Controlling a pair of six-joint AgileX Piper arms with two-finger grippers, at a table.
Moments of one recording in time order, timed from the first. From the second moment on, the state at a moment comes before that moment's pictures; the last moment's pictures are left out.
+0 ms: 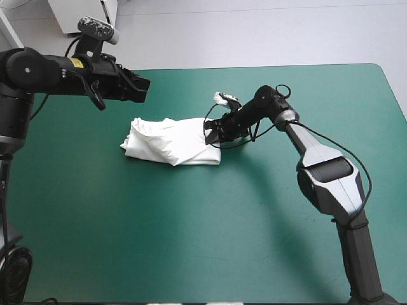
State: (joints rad) left arm -0.19 1.55 -1.99 -0.47 1.26 0.39; right arm 0.32 2.42 -2.16 0.75 1.17 -0.26
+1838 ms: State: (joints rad) left arm -0.19 1.47 -1.99 -0.60 1.26 0.40; right arm -0.47 1.78 -1.50 0.26 1.17 -0.33
